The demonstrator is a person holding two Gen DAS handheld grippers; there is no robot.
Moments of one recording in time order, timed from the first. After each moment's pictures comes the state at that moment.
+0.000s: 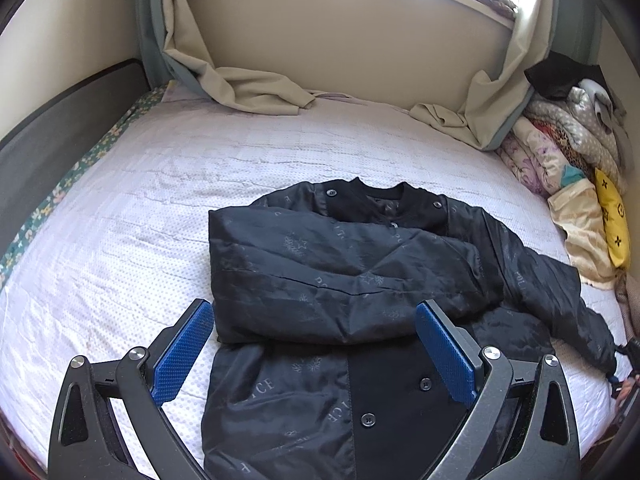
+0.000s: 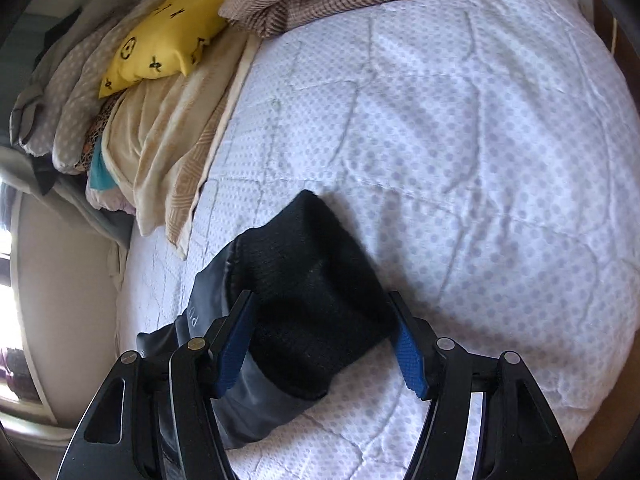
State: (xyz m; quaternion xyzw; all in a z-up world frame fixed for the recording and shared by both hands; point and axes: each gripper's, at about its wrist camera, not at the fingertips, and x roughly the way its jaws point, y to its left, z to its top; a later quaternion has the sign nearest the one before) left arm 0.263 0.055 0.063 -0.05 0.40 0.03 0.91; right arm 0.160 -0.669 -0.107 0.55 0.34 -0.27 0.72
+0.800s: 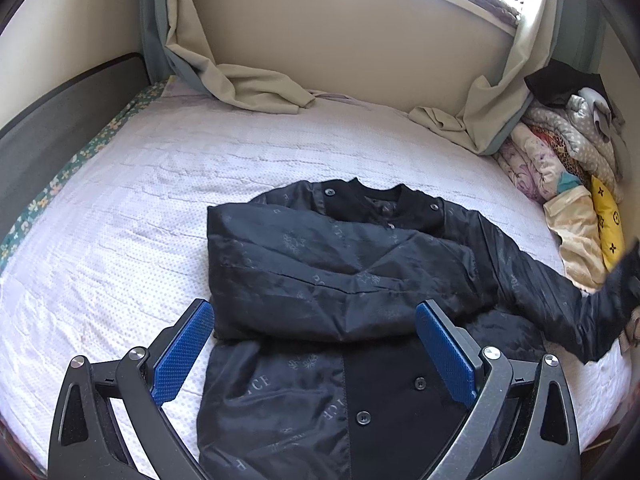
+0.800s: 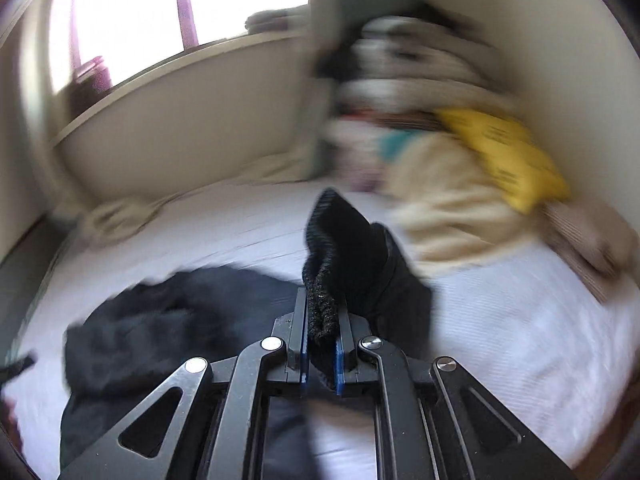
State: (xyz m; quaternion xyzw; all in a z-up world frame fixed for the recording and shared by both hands) left arm 0.260 0.058 0.063 -0.06 0.40 0.02 0.91; right arm 0.242 -0.397 0.078 0.10 0.29 -0.06 0.95
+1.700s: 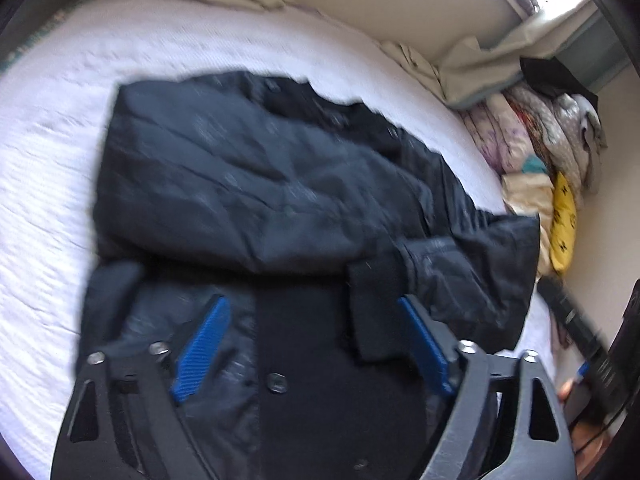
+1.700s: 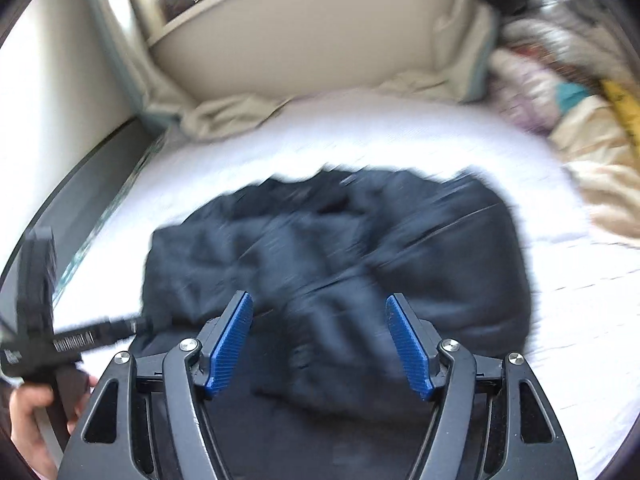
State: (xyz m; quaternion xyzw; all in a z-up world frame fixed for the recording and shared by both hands) left arm 0.291 0.034 -0.012 -0.19 0.53 -0.10 0.82; right arm 0.277 -0.262 0.034 0.09 0.39 0.10 0.91
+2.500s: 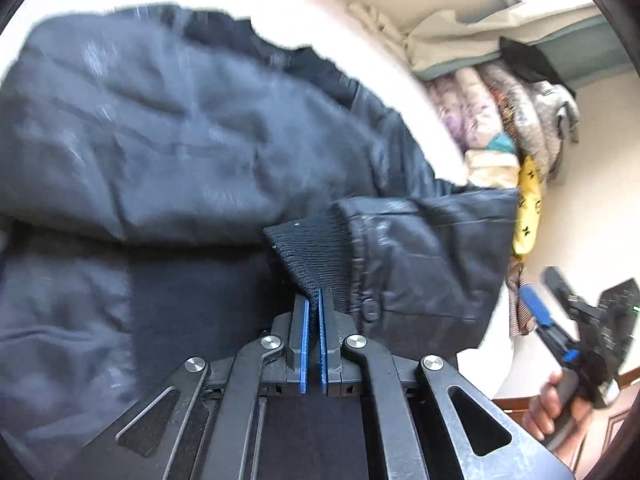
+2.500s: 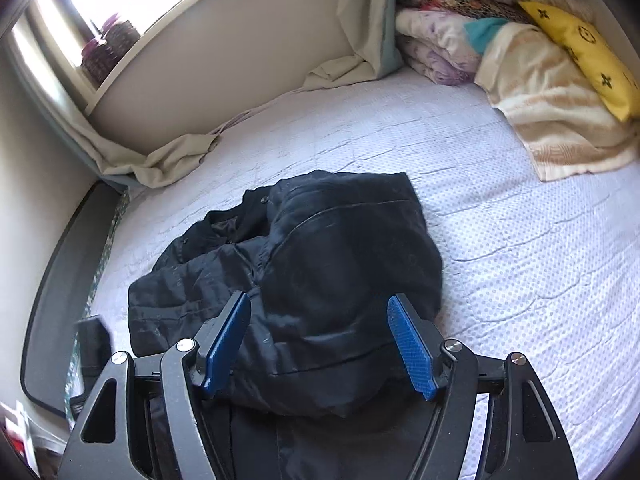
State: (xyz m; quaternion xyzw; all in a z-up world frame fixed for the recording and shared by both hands) left arm 0.302 0.001 -0.033 -0.25 0.54 -0.17 0.79; right arm 0.278 -0.374 0.028 0.22 0.41 0.05 0.88
